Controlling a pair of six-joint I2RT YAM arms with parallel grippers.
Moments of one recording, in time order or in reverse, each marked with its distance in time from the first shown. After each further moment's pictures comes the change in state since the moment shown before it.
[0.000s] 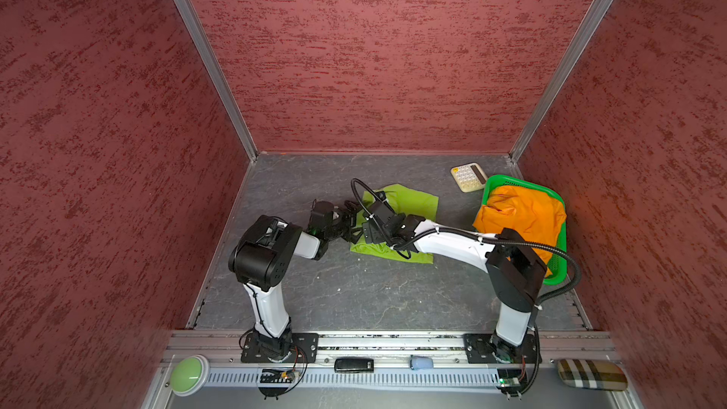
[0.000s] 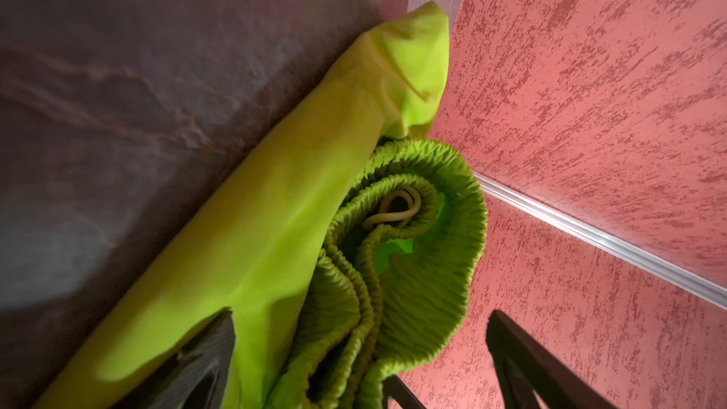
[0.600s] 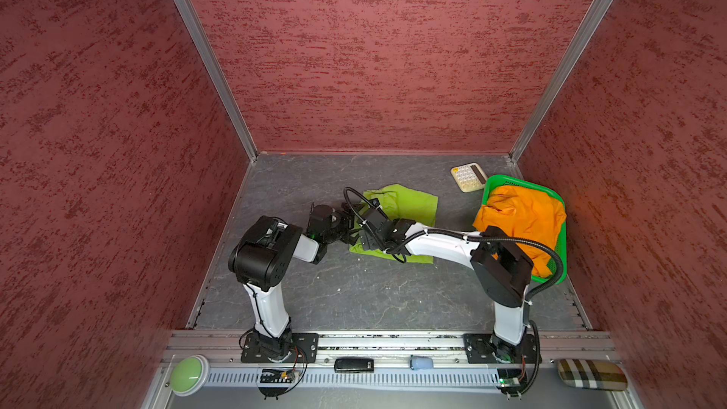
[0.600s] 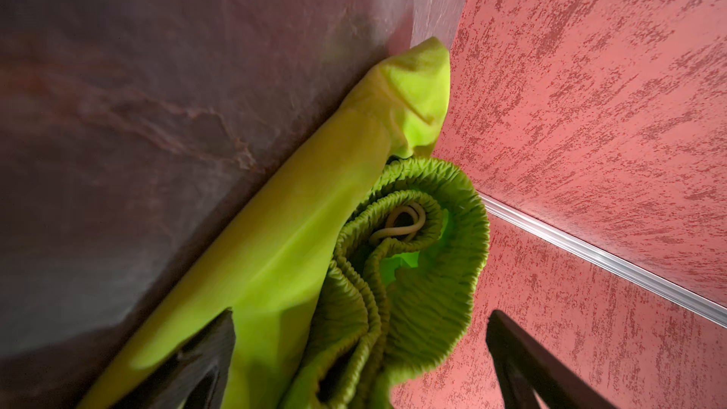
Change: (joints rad) left arm 0.002 0.002 -0.042 0.047 -0.052 -0.008; right arm 0.031 0.117 0.014 -0.012 0.006 -0.015
